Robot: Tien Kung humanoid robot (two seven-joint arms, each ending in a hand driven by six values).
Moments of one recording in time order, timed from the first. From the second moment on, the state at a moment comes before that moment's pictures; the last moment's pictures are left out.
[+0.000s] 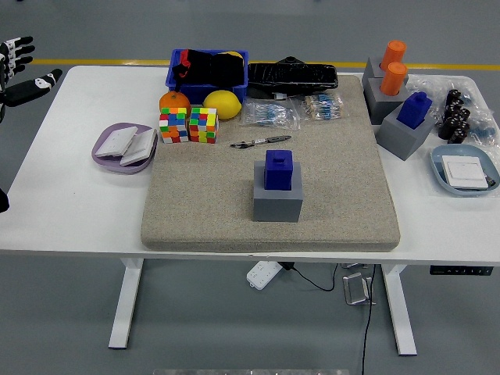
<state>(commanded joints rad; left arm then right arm) -0.69 0.58 -0.82 -0.86 0.83 0.32 -0.22 0.05 -0.46 1.21 0.36 -1.27 0.16 -0.21</state>
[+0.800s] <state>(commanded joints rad) -0.69 0.59 -0.82 -0.86 0.82 0.32 -0.21 0.05 -0.47 1.16 0.36 -1.24 0.16 -0.21</state>
